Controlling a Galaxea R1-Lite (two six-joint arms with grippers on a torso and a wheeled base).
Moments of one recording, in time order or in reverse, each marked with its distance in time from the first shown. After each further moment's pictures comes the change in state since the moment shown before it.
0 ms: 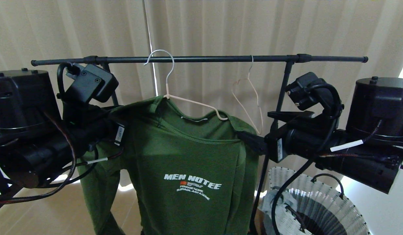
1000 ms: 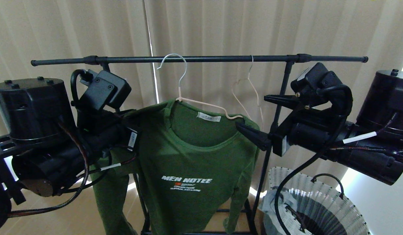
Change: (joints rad) left arm -0.076 0.028 0.036 -0.076 0.007 -0.031; right arm -0.050 0.005 0.023 -0.161 0.161 -0.228
